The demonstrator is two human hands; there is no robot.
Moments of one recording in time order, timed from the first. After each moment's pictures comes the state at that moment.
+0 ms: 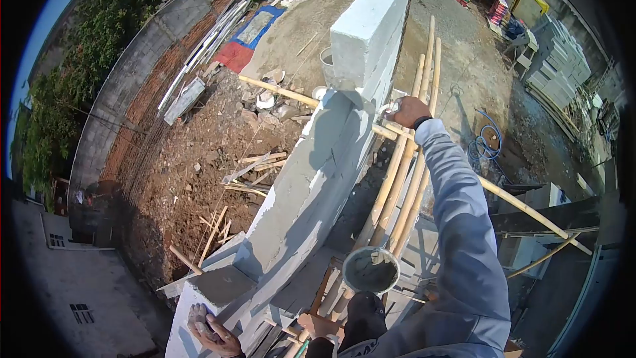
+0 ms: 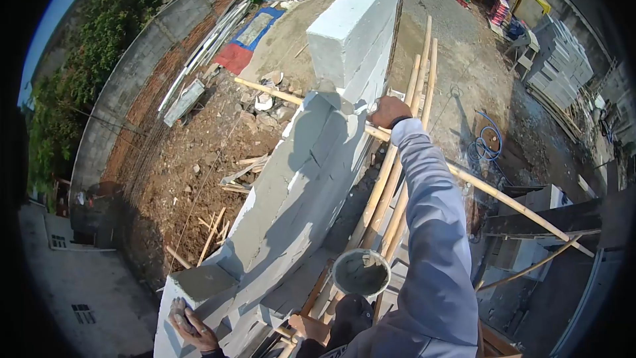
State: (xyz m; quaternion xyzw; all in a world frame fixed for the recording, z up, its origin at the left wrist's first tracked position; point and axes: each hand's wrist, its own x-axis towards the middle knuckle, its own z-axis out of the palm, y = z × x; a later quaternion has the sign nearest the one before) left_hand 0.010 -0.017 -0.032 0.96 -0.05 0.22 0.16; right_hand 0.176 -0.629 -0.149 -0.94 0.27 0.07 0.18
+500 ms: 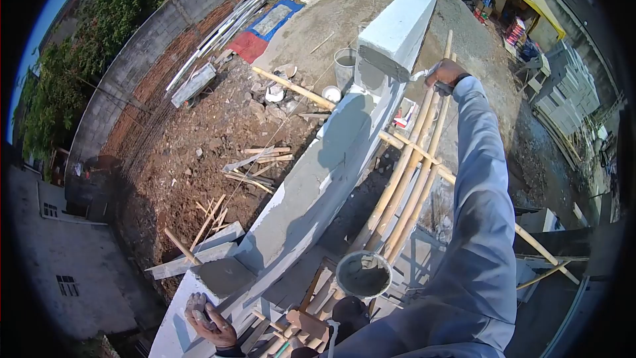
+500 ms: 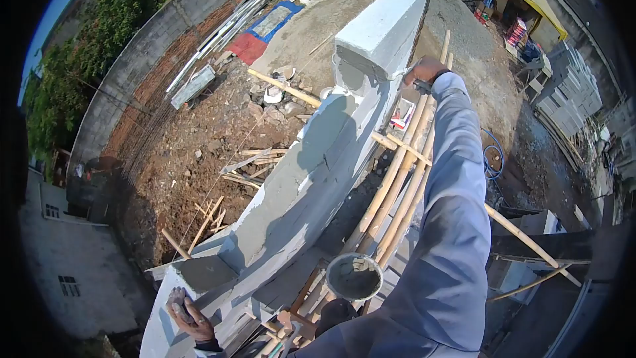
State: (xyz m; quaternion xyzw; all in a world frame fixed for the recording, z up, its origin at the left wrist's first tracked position) left_hand 0.015 -0.008 -0.037 0.95 -0.03 0.22 0.20; right_hand 0.228 -0.709 -0.040 -0.86 0.30 0.07 0.42
